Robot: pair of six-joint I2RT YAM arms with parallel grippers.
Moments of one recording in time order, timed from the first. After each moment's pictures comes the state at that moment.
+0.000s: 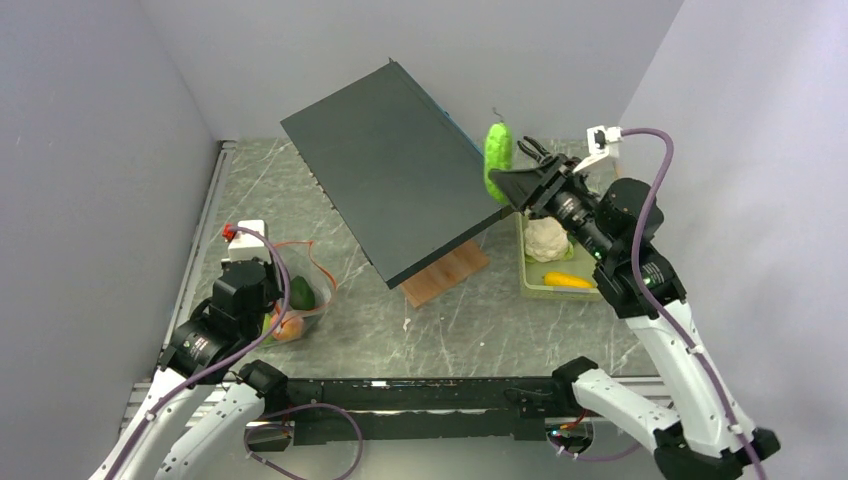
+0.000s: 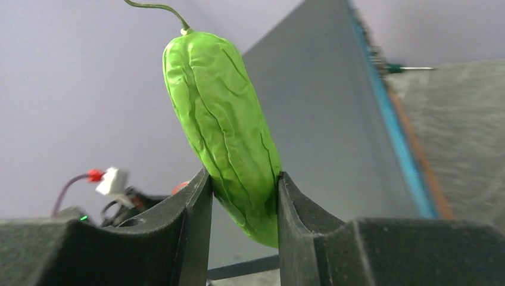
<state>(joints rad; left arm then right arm) -0.51 0.49 0.76 -0.72 -0.60 -0.23 0.37 0.86 1.19 -0.31 -0.18 0.67</state>
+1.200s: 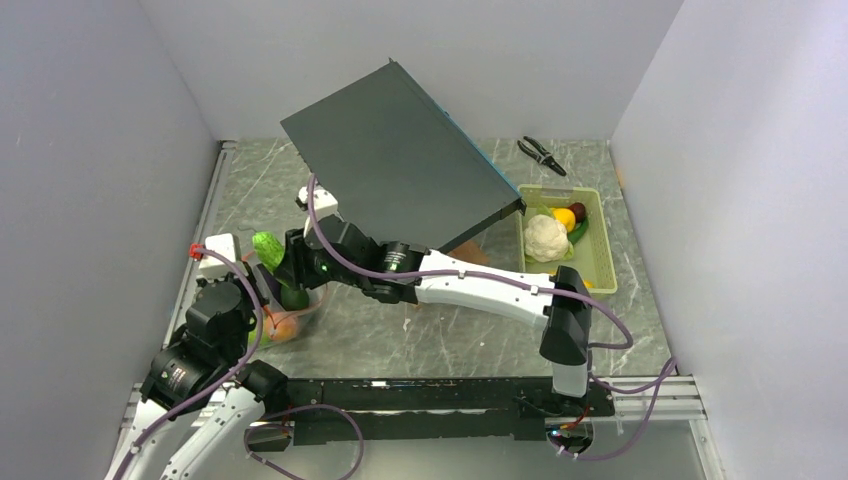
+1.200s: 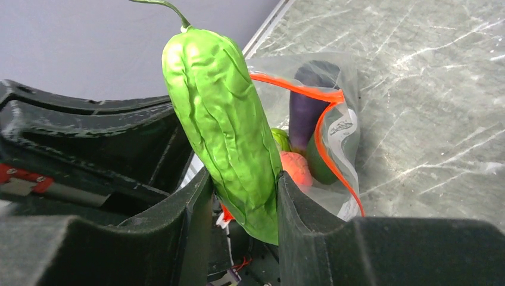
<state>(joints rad) -0.51 0.32 0.76 -0.75 -0.67 -0.25 1.27 1.87 1.78 -0.29 0.18 0.66</state>
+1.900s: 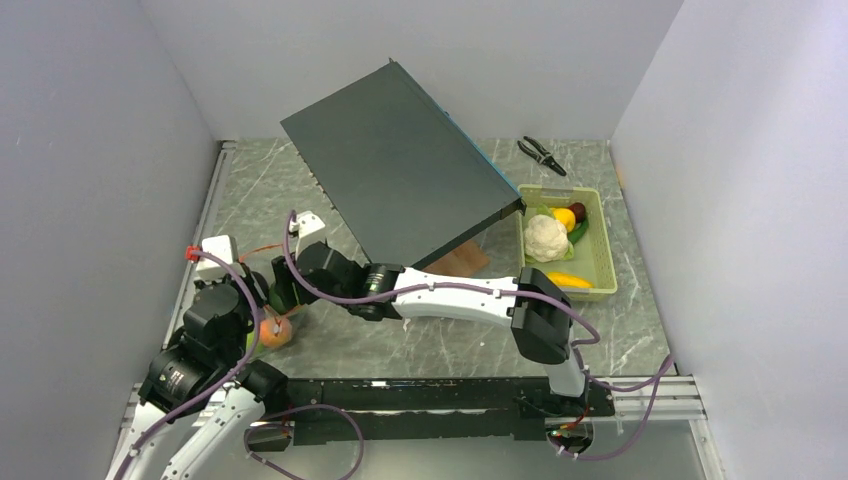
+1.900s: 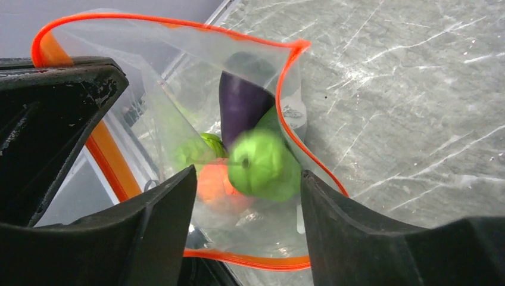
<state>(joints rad) -0.51 0.31 0.76 -0.75 -0.68 -0.26 1.30 1.99 1.68 -0.12 0.28 0.55</state>
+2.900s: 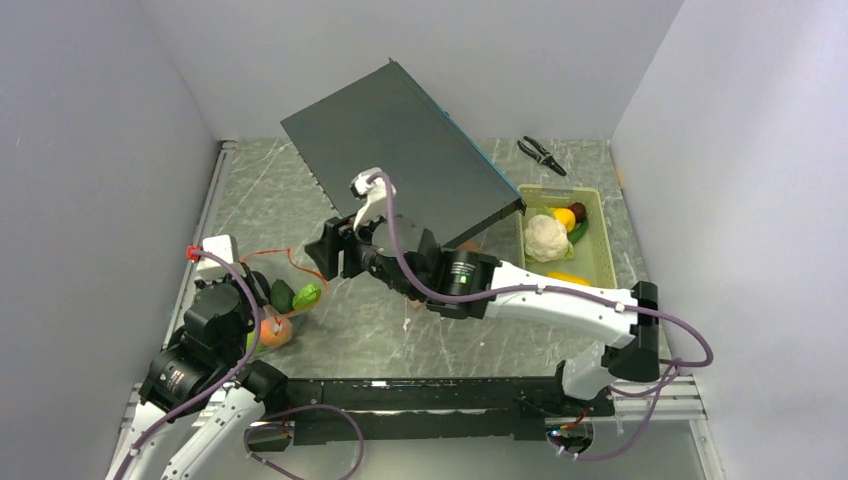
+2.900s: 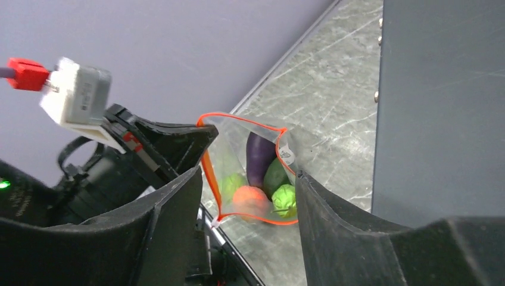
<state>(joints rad) -0.51 0.31 0.76 -0.75 -0.68 -0.26 1.31 1.54 1.55 -0.16 0.41 0.49</state>
